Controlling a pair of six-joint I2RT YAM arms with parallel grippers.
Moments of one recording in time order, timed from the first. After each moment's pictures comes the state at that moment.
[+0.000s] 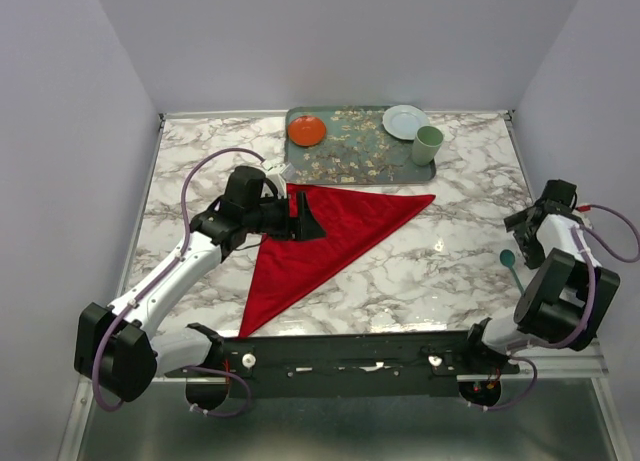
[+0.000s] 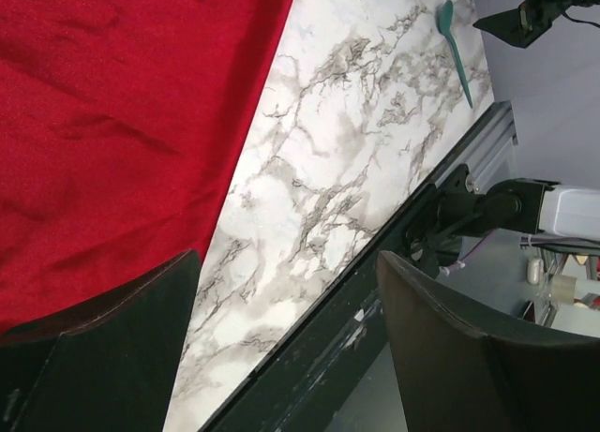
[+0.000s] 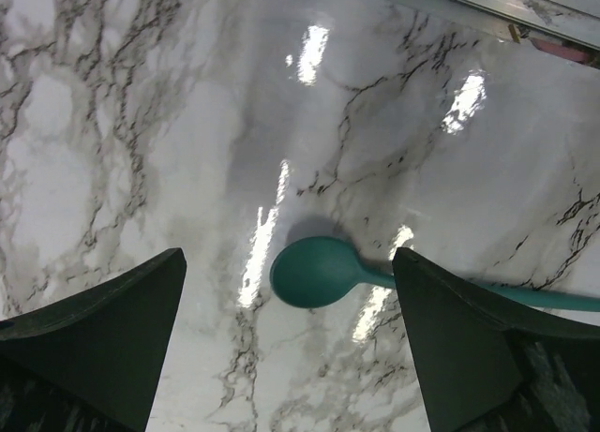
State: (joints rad) left arm -0.48 1.17 0.90 -0.36 0.54 -0.52; right arm -0.48 1.43 0.87 -0.52 0.24 0.72
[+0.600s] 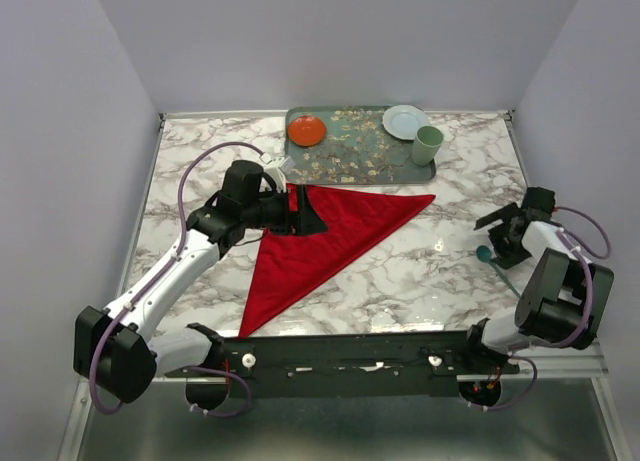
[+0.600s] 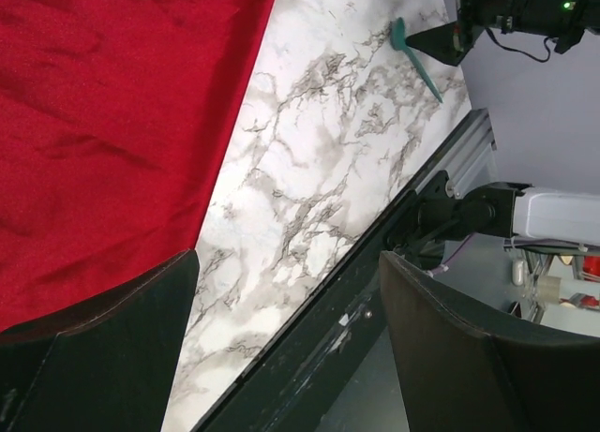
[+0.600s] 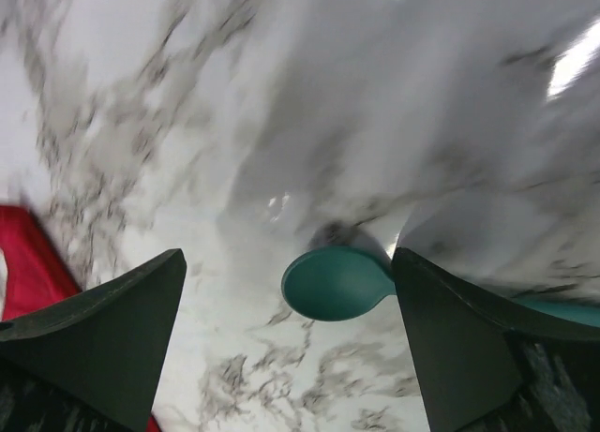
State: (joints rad) left arm -0.48 1.17 0.96 -0.38 0.56 -0.53; right arm -0.44 1.46 0.76 -0.40 -0.04 0.73
